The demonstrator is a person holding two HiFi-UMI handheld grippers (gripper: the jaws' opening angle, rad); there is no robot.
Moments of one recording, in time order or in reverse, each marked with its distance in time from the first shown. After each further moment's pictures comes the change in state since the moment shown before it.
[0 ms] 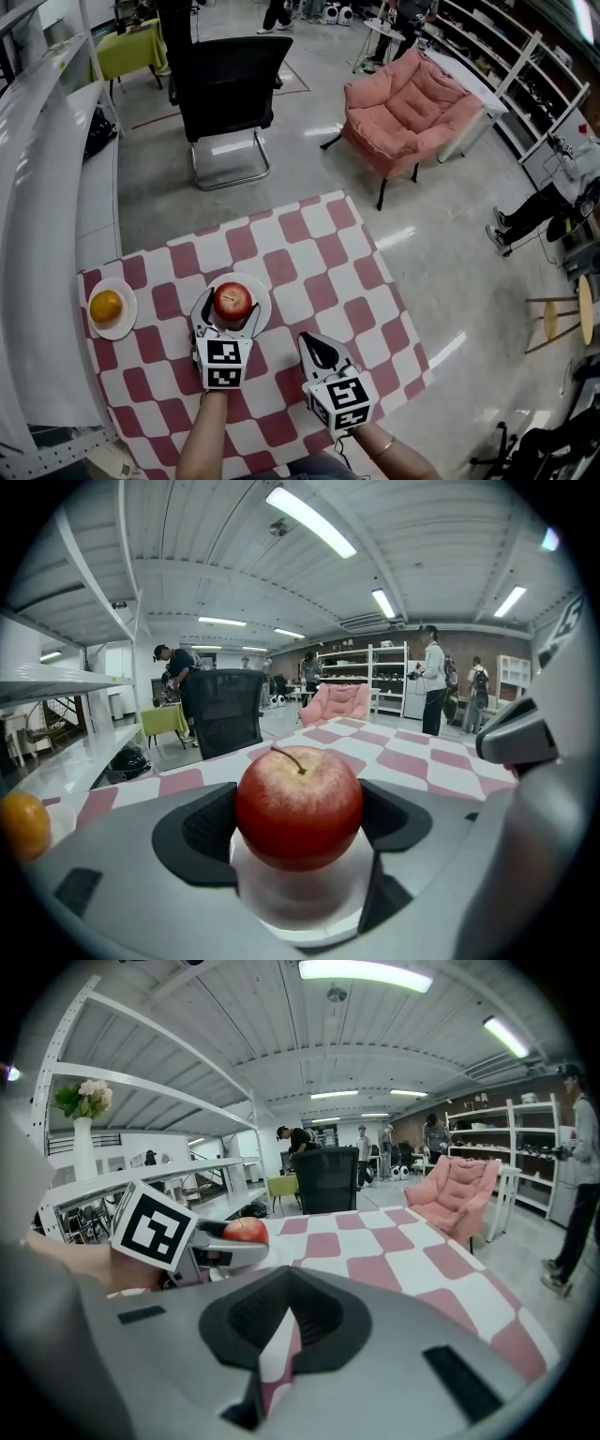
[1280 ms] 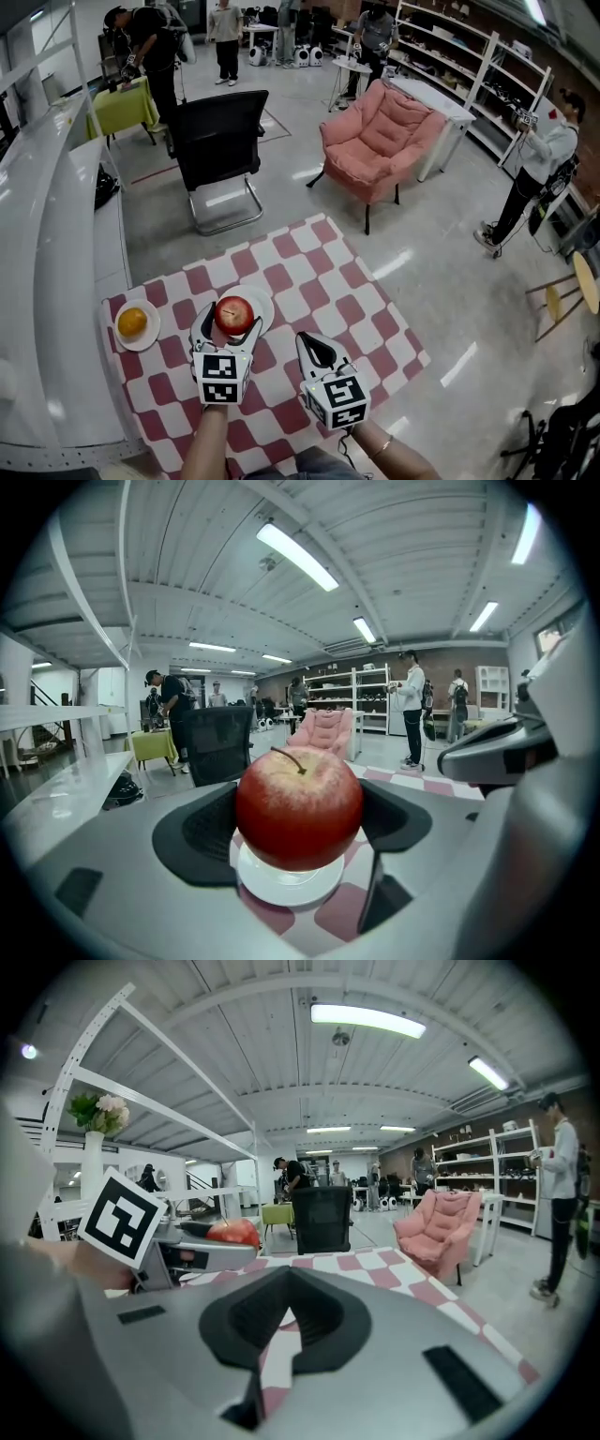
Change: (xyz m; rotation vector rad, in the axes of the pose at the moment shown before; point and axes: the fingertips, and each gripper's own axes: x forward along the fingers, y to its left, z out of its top) left arm -0.112 -0.016 0.069 0.040 -0.145 -0.070; right arm -0.074 0.050 0.051 -0.026 -0.192 -0.081
